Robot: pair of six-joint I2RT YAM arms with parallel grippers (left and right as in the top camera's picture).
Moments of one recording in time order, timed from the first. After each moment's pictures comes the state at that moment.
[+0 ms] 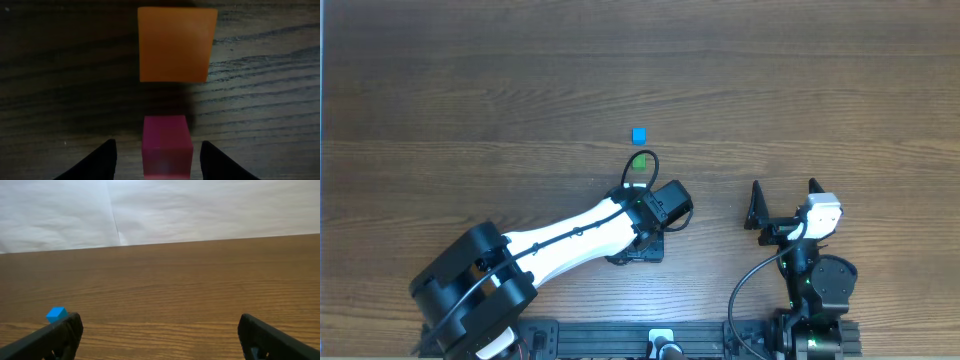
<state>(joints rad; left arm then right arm) -0.96 1.76 1.03 -0.83 0.02 -0.95 -0.06 0.01 0.01 -0.06 -0.13 0.10</state>
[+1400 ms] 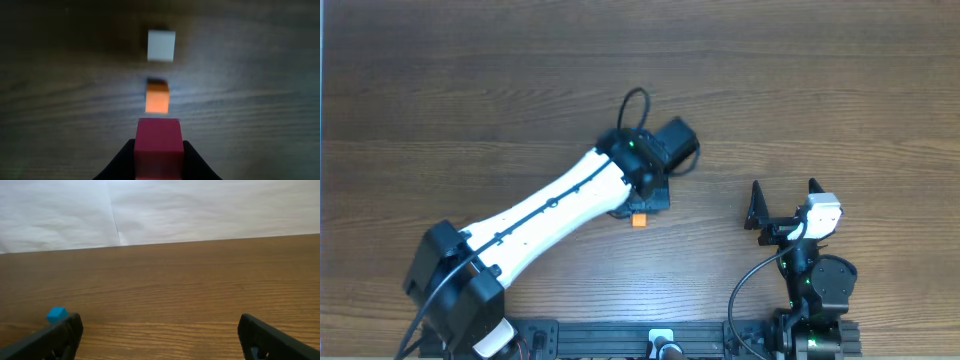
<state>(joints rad) -0.83 1.76 1.44 -1.17 -0.04 -0.88 -0.06 0.01 0.01 -0.06 -0.13 0.10</state>
